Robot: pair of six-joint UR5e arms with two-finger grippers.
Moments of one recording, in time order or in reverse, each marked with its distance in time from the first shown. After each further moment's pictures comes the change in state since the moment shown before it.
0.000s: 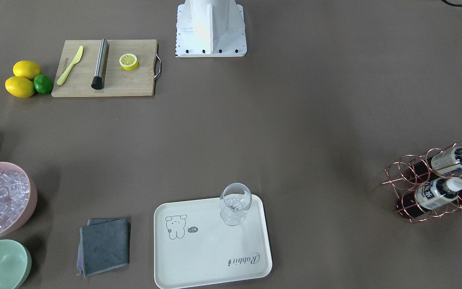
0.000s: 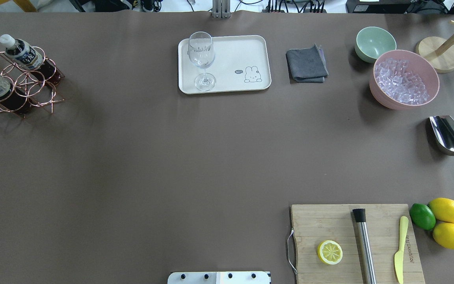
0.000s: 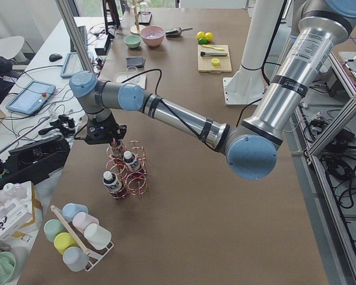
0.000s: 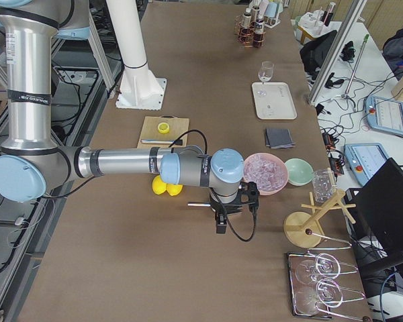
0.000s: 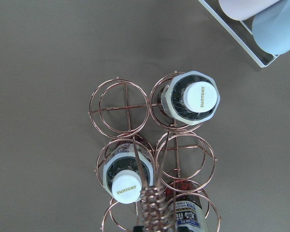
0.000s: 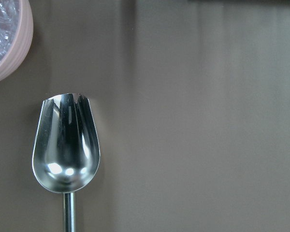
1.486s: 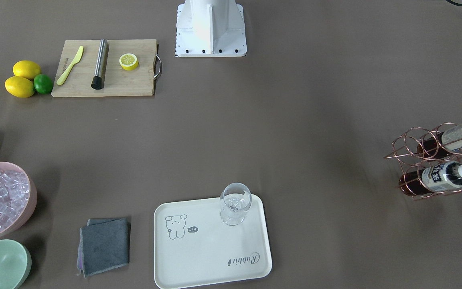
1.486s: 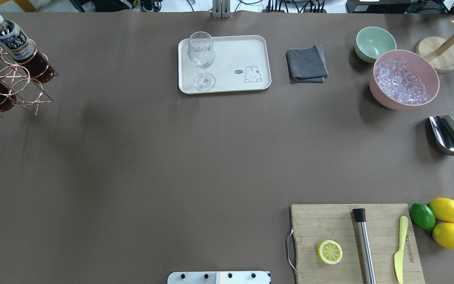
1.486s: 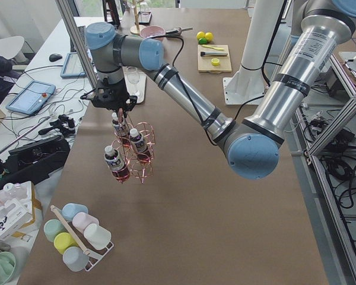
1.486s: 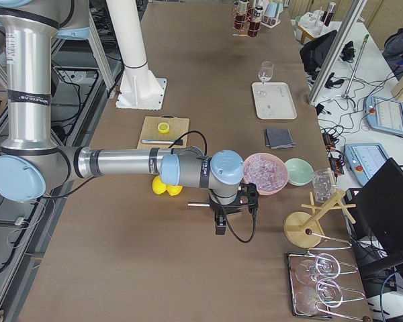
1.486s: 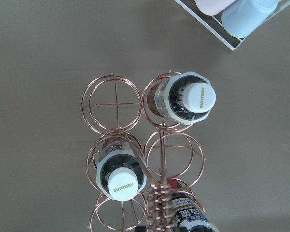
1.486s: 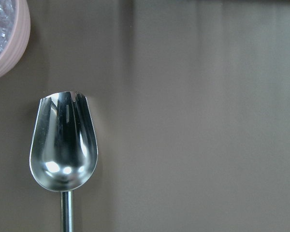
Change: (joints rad) left arm -0.053 -0.021 -0.312 0.282 0.031 0.116; right arm 0.001 -0.002 -0.005 0.000 -0.001 -0.005
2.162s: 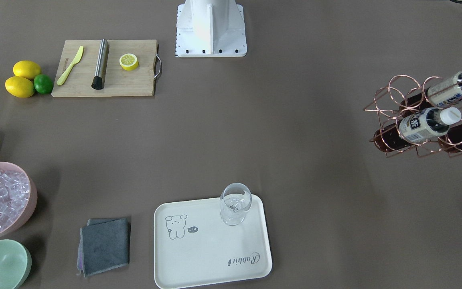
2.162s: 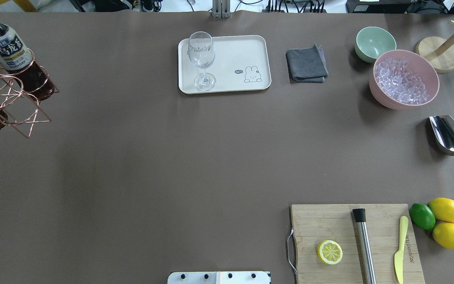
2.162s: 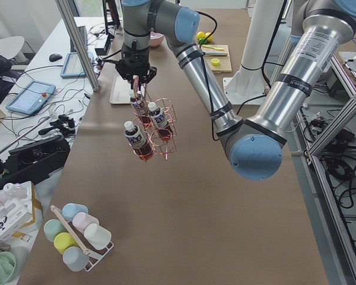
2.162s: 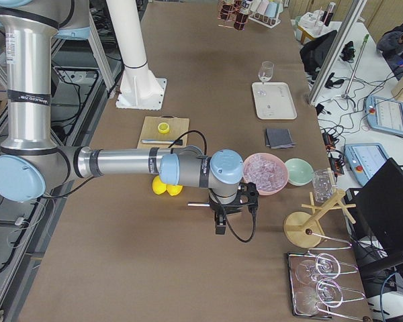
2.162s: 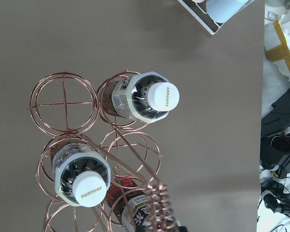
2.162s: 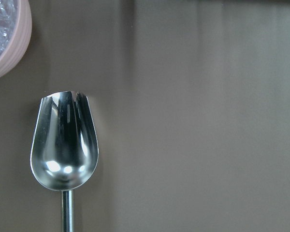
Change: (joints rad) left arm -0.024 0.004 -0.288 0.099 -0.006 -0.126; right arm 0.000 -0.002 0.004 0.001 0.000 -0.003
